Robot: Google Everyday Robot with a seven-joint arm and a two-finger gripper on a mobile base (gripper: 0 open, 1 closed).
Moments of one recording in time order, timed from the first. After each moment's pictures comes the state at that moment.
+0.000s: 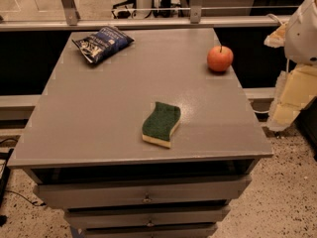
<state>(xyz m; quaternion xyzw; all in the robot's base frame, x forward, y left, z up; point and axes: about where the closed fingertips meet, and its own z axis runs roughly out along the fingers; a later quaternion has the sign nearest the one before) 0.438 -0.216 0.980 -0.60 0.78 -0.04 0.17</state>
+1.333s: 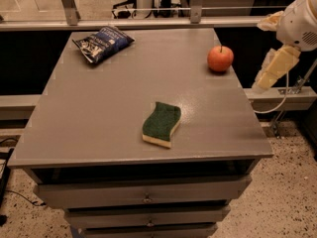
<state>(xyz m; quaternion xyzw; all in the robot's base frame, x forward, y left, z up) 0.560 -0.248 0.958 -0.59 0.75 0.01 0.28</state>
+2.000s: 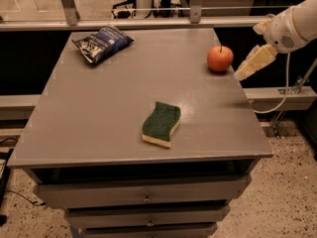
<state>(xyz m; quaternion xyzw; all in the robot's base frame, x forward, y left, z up) 0.649 -0.263 0.920 -0.50 0.78 0.06 0.36</state>
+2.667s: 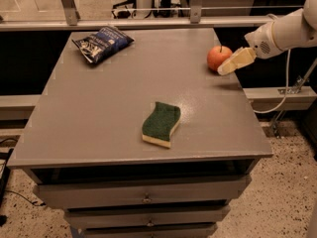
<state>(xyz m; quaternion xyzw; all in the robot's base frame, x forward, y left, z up) 0.717 -0.256 0.879 -0.41 0.81 0.11 0.40</state>
